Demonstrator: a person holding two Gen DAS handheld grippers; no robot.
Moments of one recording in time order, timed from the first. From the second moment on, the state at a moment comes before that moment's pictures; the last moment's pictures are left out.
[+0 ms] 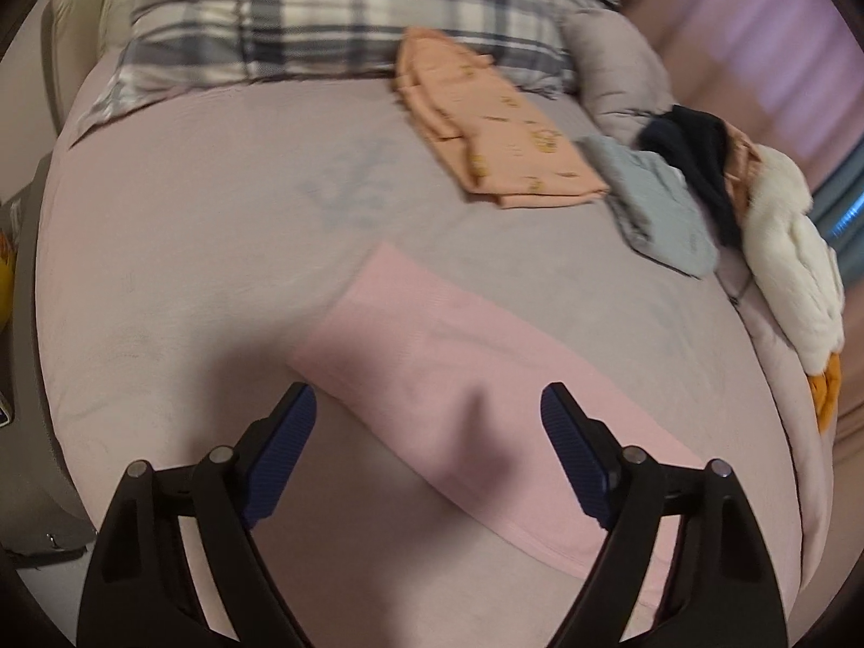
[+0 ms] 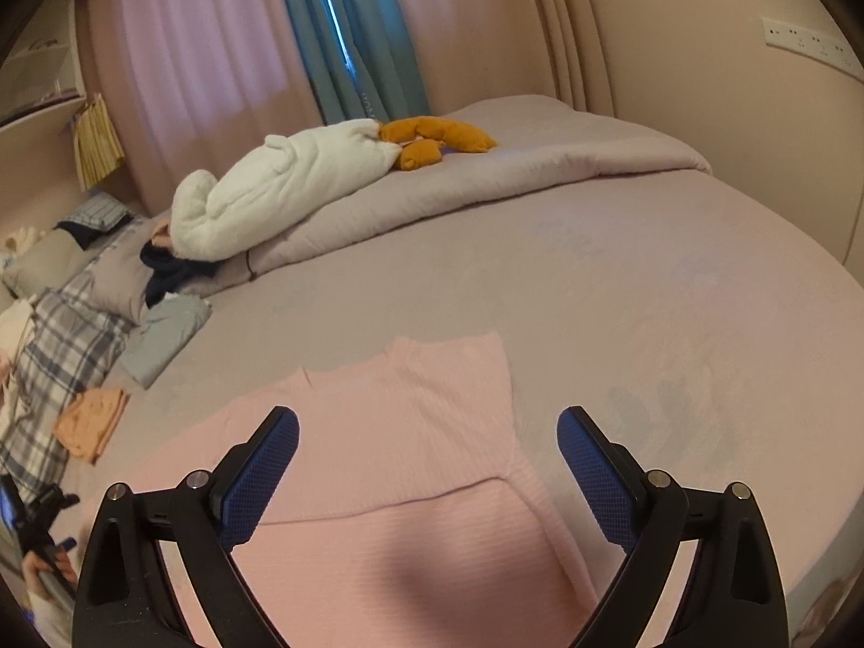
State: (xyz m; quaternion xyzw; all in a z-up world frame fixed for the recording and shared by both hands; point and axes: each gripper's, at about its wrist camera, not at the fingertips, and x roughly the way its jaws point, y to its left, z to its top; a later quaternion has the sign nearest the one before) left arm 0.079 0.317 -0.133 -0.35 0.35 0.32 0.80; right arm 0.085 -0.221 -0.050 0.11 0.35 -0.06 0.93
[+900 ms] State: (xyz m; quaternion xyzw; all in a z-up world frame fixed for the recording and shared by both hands) left arm 0.097 0.306 -0.117 -0.35 0.32 0.29 0.83; right arm 0.088 -0.213 -0.050 0.11 0.35 -0.06 0.93
